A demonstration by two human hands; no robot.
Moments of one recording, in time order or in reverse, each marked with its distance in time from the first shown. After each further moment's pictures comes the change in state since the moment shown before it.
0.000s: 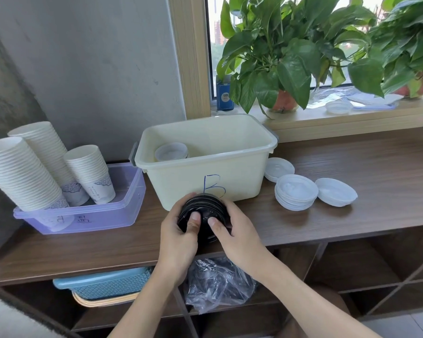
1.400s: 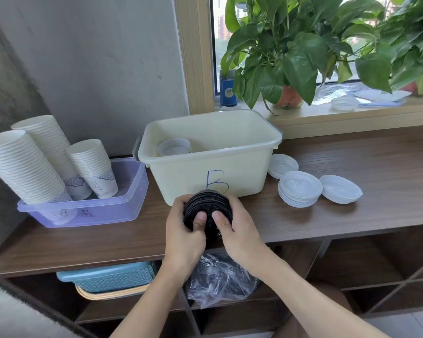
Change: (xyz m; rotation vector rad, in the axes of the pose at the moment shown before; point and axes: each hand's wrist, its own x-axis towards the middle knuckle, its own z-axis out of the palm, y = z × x) left_hand -0.004 0.002 0.005 0.128 0.043 0.032; right_hand 0.000 0.000 0.008 -0.011 0.049 -0.007
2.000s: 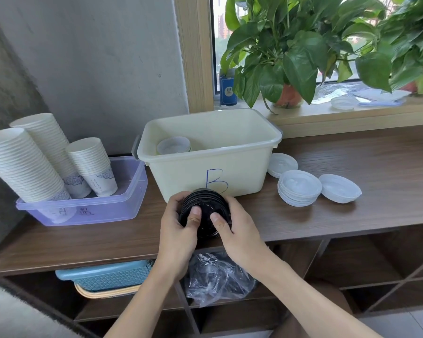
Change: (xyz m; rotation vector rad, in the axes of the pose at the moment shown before) left_hand 0.001 -0.002 -0.007 -0.155 -0.015 -0.068; right_hand -0.004 -0.001 -0.002 -0.031 -0.025 0.005
